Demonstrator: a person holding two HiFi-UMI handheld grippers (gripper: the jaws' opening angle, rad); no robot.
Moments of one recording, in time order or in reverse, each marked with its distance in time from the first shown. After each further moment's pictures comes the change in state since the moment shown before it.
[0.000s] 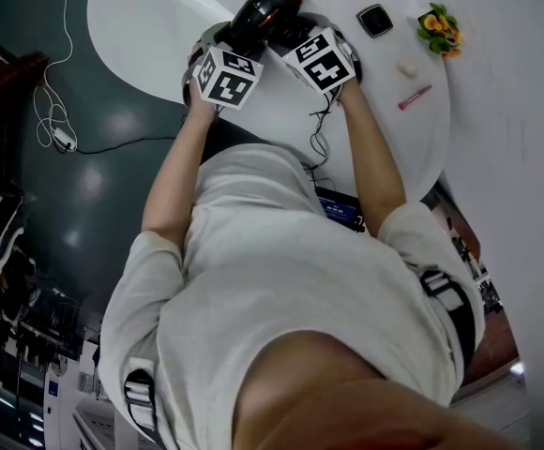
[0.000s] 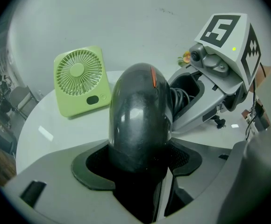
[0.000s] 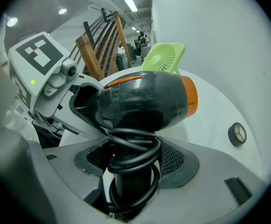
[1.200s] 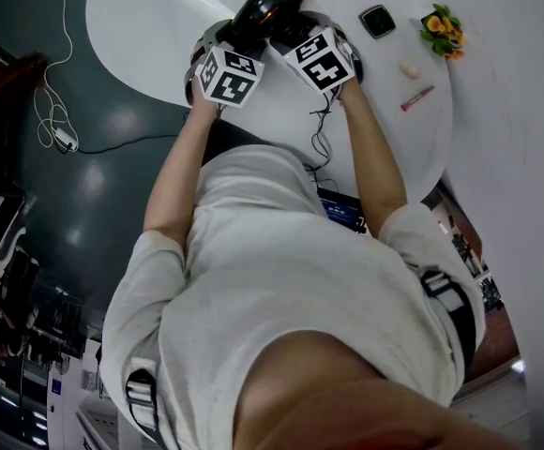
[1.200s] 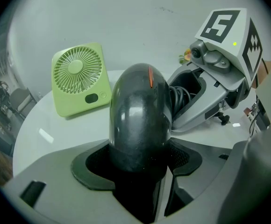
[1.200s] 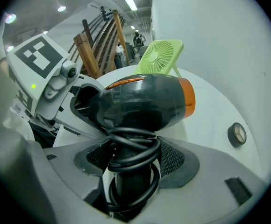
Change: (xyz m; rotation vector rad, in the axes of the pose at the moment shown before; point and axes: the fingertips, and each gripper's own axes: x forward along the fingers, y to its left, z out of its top) left arm 0.016 0.007 0.000 0.015 -0.020 0.009; right arm 0.009 -0.010 -0.002 -0.004 0.011 -0.029
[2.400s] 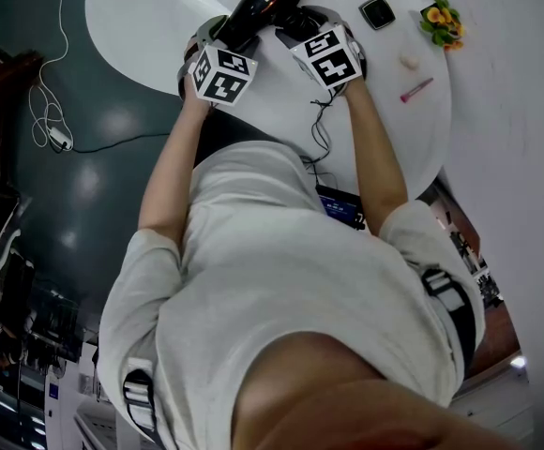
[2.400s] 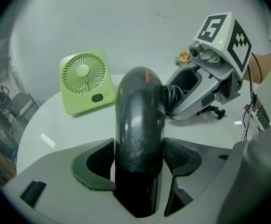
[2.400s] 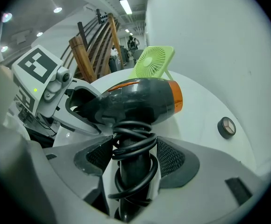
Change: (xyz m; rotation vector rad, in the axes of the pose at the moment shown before) left arm -0.012 0.001 -0.014 0.034 -0.050 0.021; right arm -0.013 -0.001 -0.007 0.049 -0.036 -0.069
